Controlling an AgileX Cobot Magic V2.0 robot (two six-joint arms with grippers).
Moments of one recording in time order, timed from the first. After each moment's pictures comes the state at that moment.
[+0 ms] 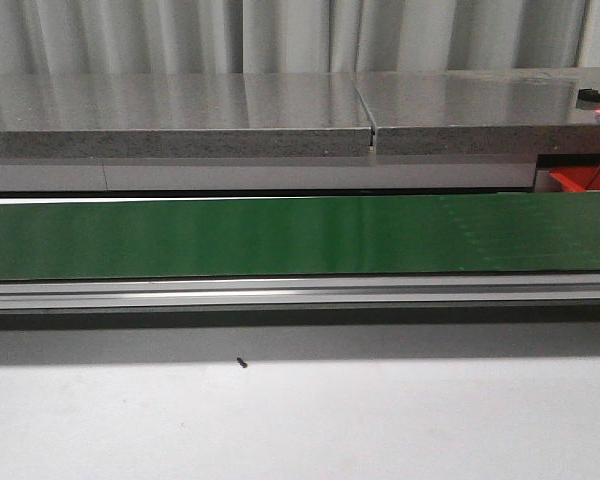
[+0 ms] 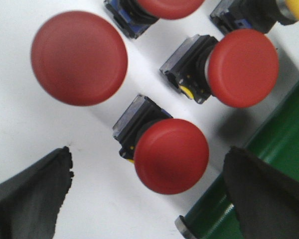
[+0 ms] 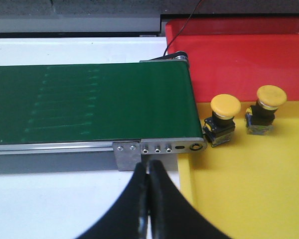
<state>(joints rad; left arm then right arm) 0.62 1.78 -1.19 -0.38 0.86 0.05 -0.07 0.33 -0.39 0.03 0.55 0.05</state>
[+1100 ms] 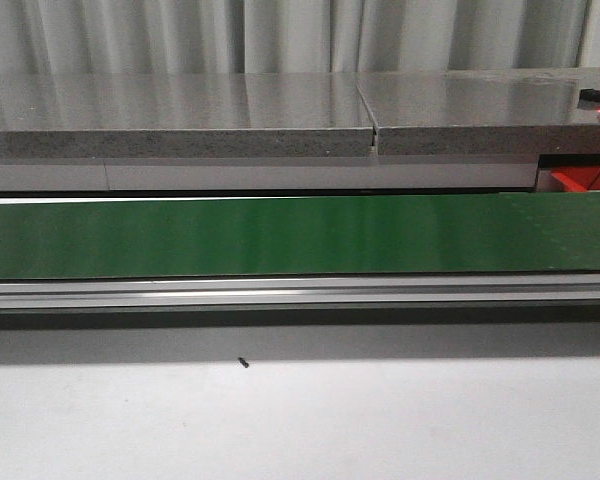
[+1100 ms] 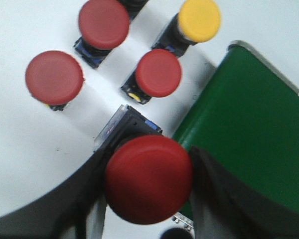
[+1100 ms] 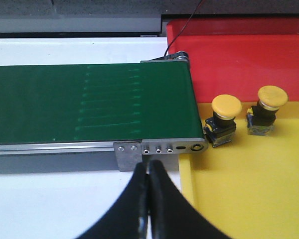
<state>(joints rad) 0.58 1.55 -1.16 -0.41 0.87 0.14 -0.07 0.33 -0.39 0.03 0.55 0.05</state>
